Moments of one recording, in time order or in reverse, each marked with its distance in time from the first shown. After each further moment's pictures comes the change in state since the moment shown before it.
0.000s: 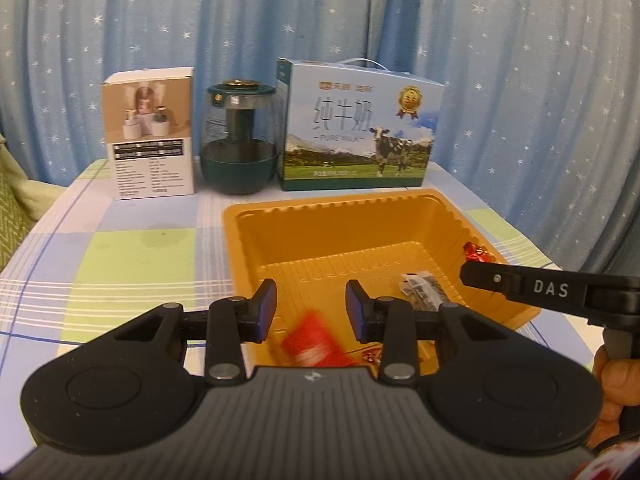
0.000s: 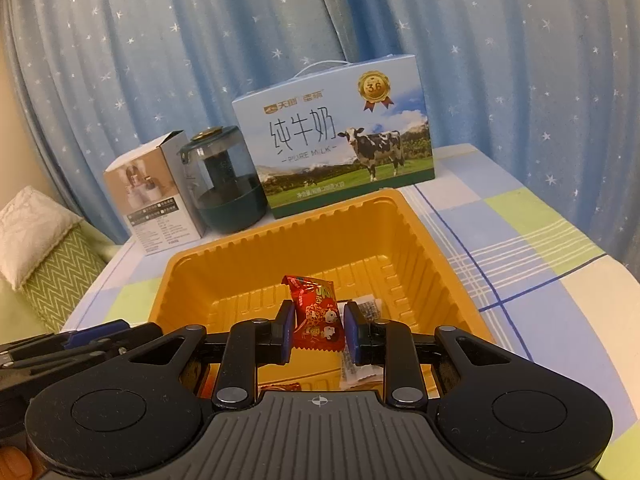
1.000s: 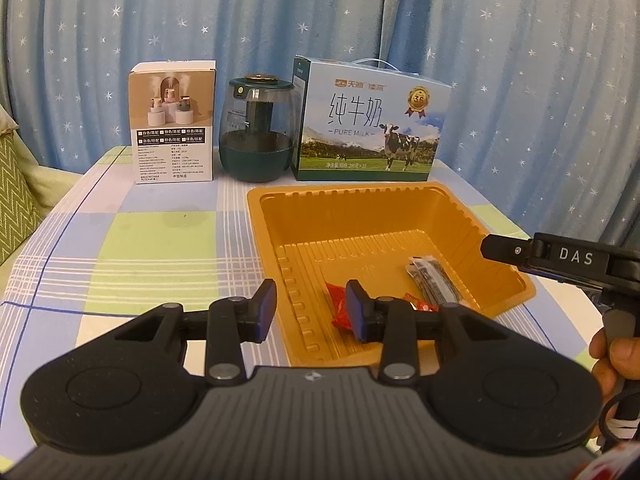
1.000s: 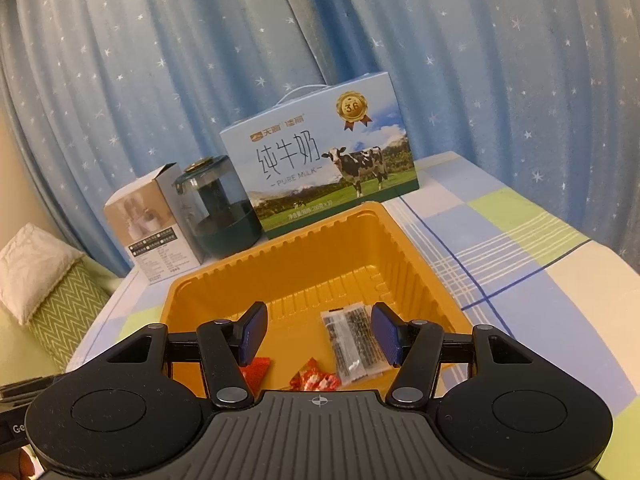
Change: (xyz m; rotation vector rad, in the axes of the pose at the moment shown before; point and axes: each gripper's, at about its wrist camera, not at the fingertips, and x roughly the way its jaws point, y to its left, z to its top) left arm -0.030 0.010 -0.016 -0.024 0.012 0.006; right arm -0.028 -0.010 -0.009 0.070 -0.079 -0.007
